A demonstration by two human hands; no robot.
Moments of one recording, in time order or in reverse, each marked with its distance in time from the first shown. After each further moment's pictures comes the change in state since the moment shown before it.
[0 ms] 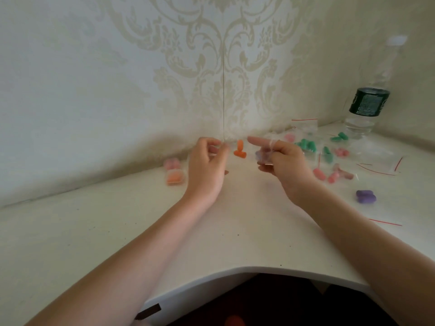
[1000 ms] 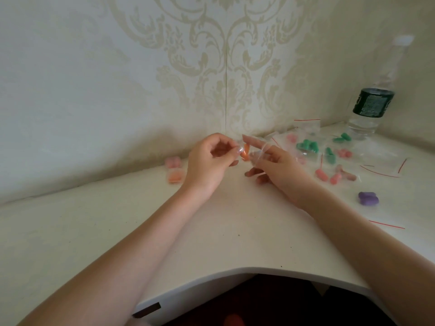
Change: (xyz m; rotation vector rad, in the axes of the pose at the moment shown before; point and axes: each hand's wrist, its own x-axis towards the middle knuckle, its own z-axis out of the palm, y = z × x) left_hand 0.008 0.002 -0.007 -0.121 -0.220 0.106; right_hand -0.004 0.004 0.001 -0.065 -0.204 -0.005
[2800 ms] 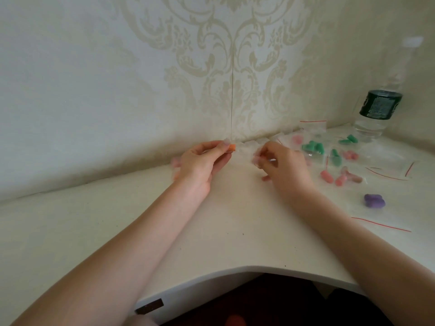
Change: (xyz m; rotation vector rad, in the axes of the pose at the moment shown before) left_hand 0.006 0.000 -0.011 -0.545 0.201 -0.438; right_hand 0.001 0.003 0.002 -0.511 0.204 -0.232
